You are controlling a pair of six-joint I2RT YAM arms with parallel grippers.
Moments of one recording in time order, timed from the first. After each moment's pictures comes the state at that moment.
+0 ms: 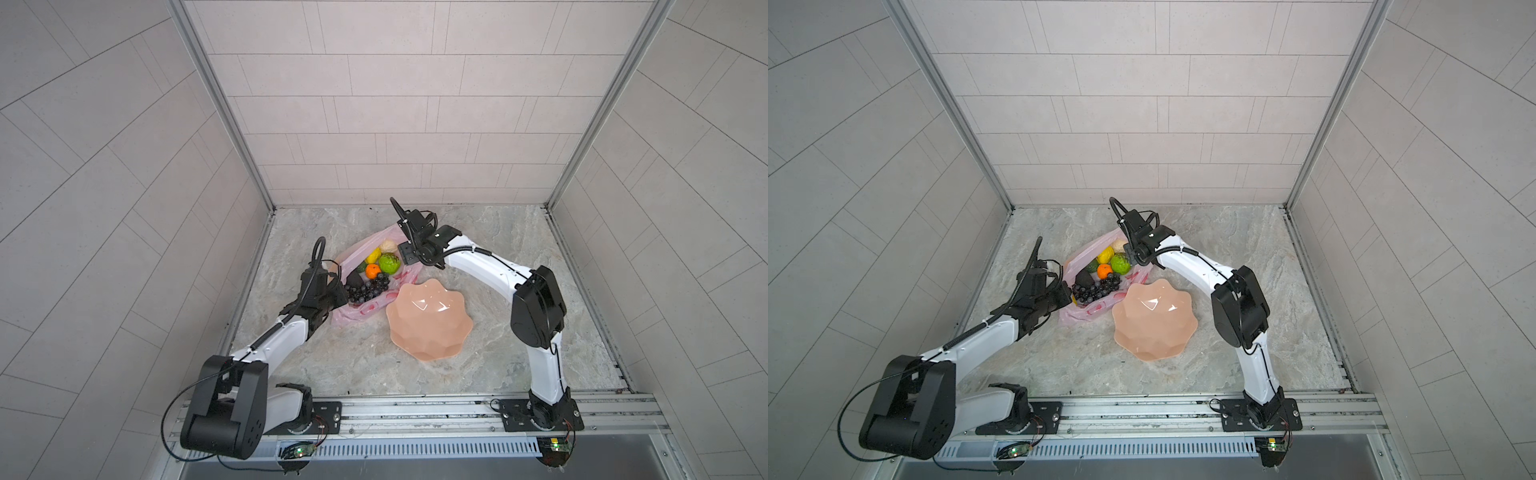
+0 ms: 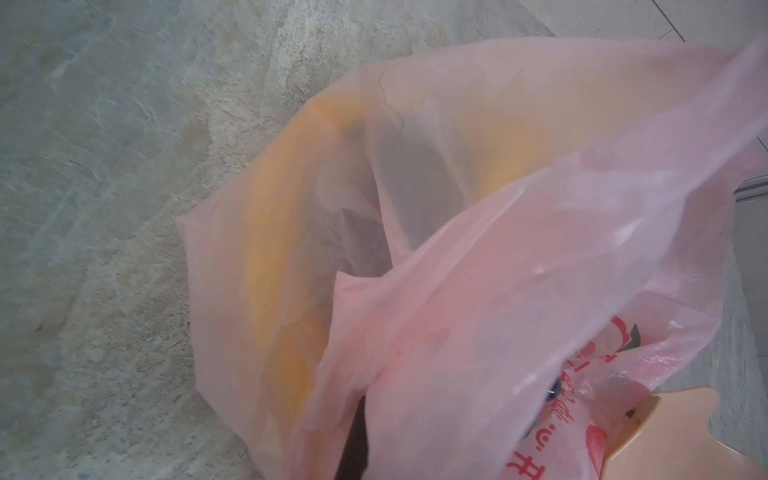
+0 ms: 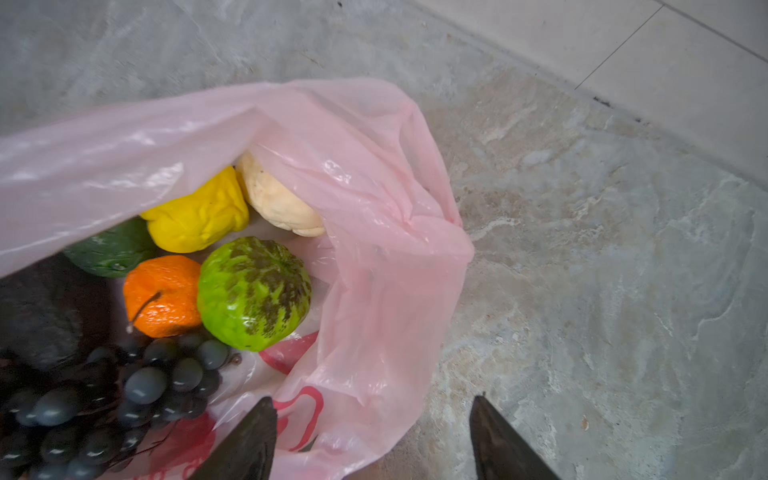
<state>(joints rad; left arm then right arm) -0.15 1.24 0.51 -0.02 0.12 -0.54 0.67 2.00 1.79 -0.72 0.30 0.20</state>
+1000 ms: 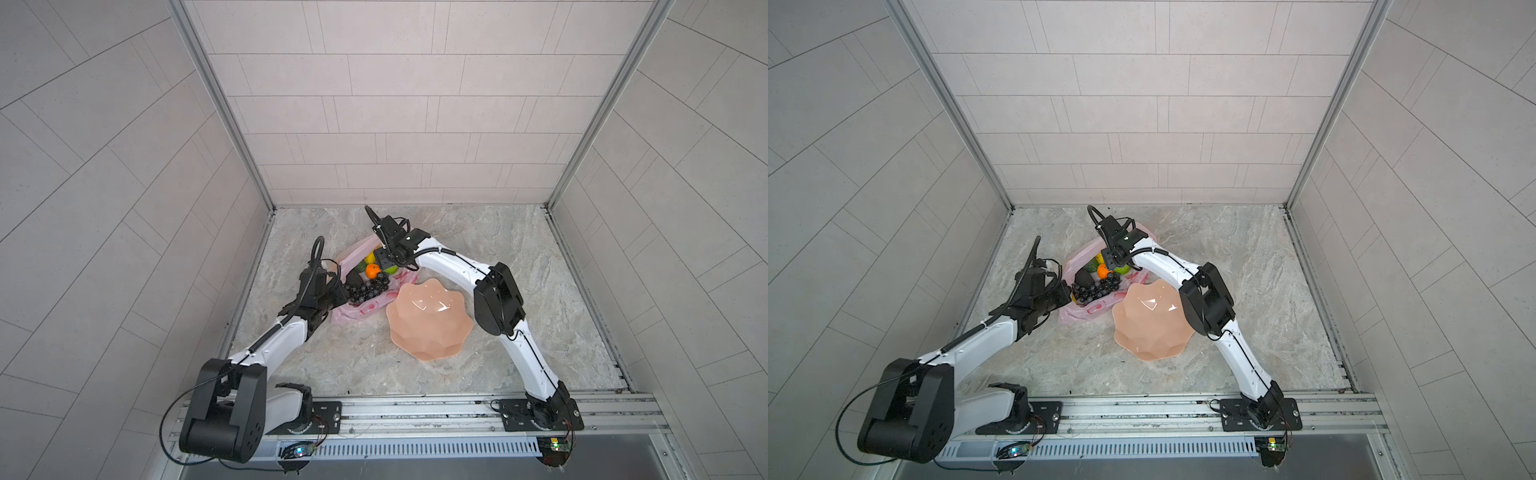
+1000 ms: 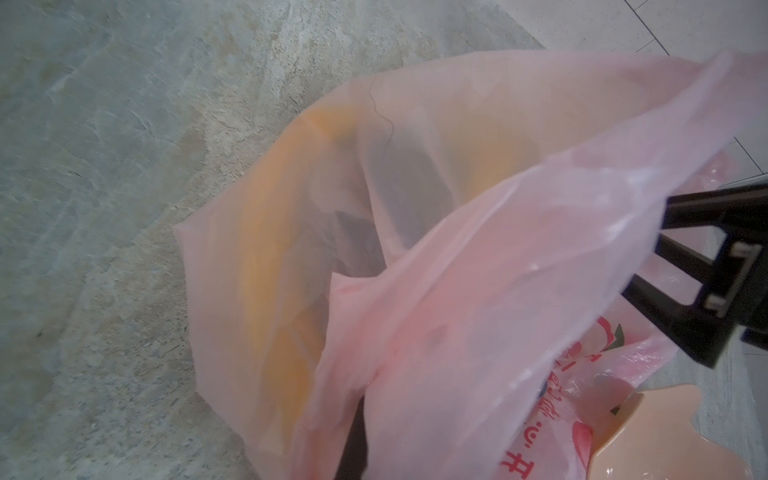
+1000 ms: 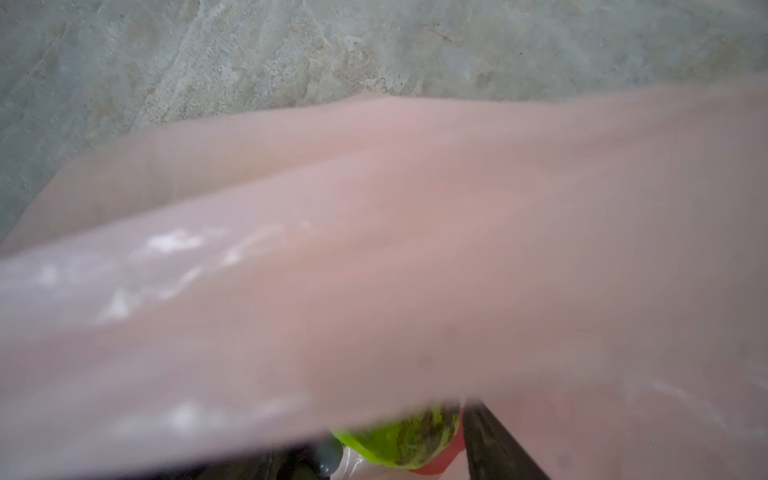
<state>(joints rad) -0.15 1.22 0.51 -0.02 0.13 -0.54 0.72 2.36 2.15 -0.76 0.19 0.25</state>
